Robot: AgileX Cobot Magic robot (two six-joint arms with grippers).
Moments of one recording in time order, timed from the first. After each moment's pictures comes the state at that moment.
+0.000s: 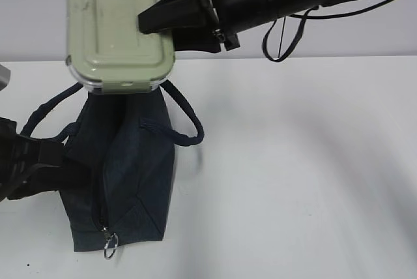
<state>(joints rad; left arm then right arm) -0.21 1.22 -0.54 -1.09 0.62 0.77 0.30 1.95 -1.60 1.38 1.17 -0.81</state>
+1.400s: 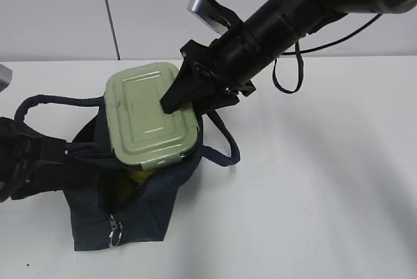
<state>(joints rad) -0.21 1.22 -0.54 -1.13 0.62 0.77 0.33 2.05 -1.65 0.92 1.18 -0.56</state>
